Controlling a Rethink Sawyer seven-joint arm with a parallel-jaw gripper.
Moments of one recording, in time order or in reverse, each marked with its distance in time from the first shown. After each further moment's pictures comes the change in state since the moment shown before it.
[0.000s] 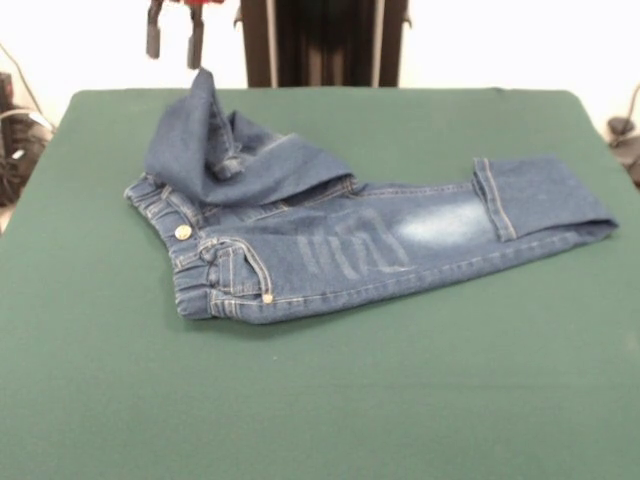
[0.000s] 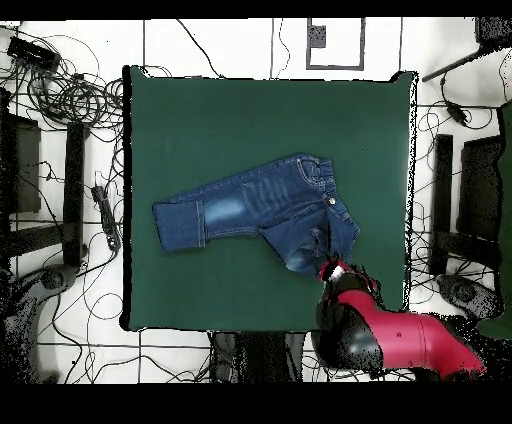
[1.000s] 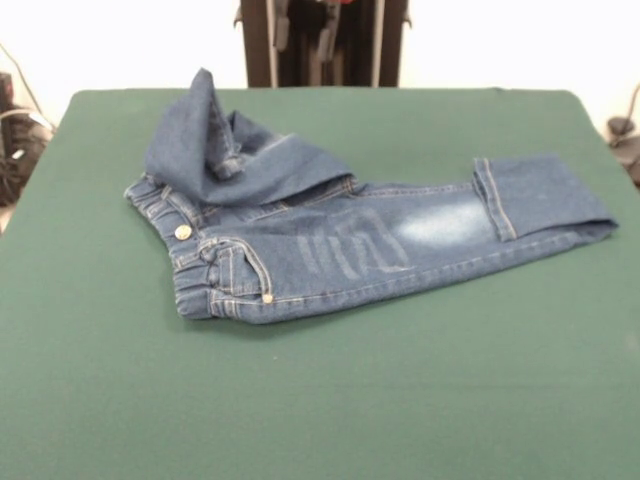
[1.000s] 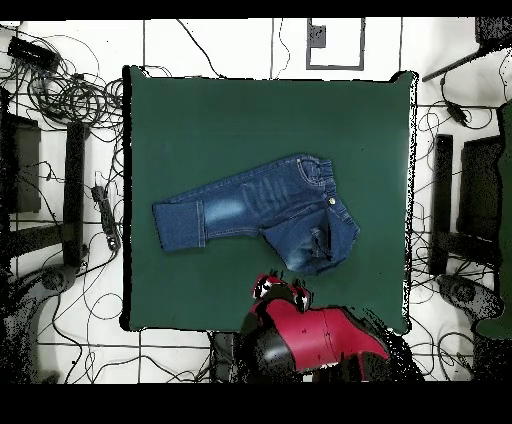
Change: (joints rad) arm 0.409 0.053 -0.179 0.028 0.075 0.040 0.000
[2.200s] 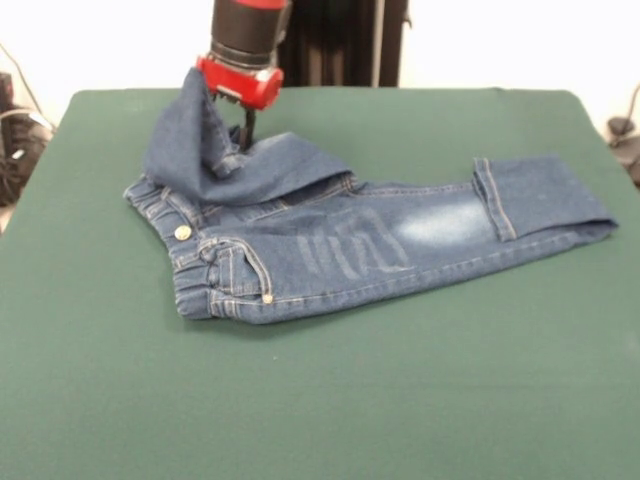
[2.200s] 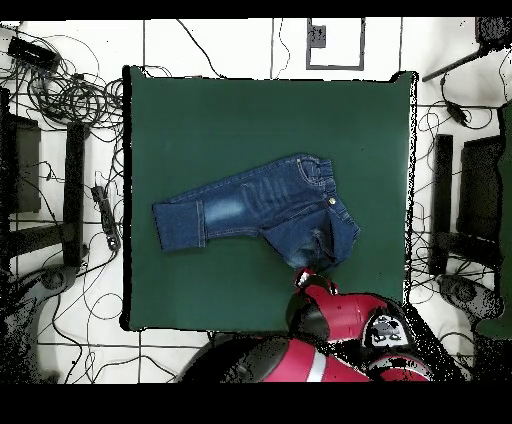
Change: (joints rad) arm -0.007 0.507 -0.246 -0.256 0.038 -0.272 0.000
